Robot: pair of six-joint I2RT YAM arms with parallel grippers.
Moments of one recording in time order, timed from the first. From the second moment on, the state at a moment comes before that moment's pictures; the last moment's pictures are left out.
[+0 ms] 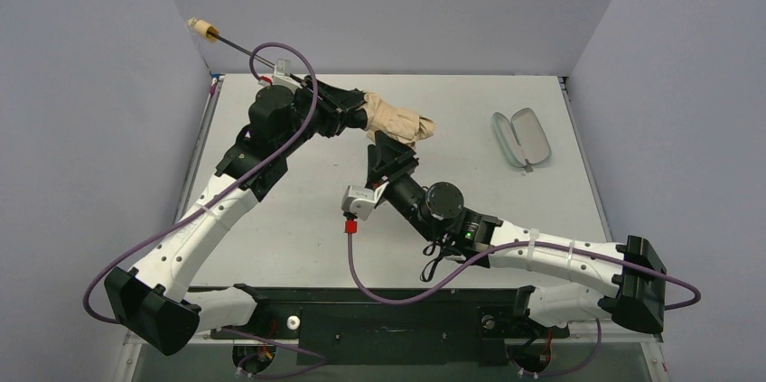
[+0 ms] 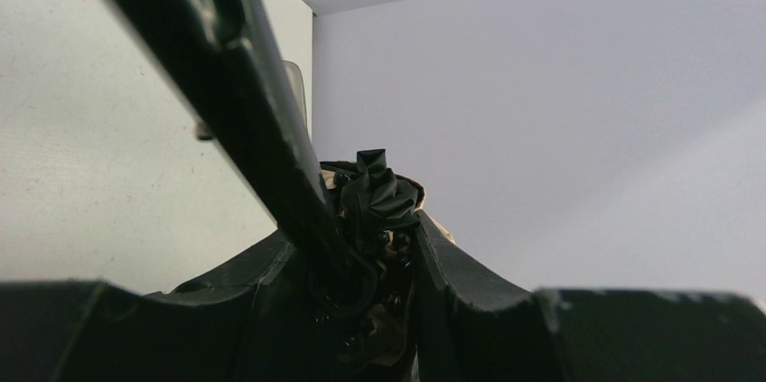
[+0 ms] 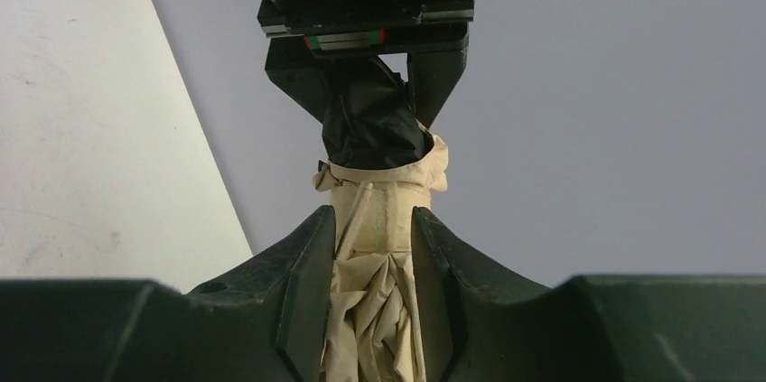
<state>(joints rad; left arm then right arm) -0.52 1.23 1.26 -0.18 0.07 -1.30 1.16 1.23 0.92 0.48 0.40 -1.26</state>
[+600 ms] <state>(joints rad) -0.52 1.24 1.26 -0.17 0.02 -1.30 1.10 1.31 0.96 0.49 0.38 -1.31</state>
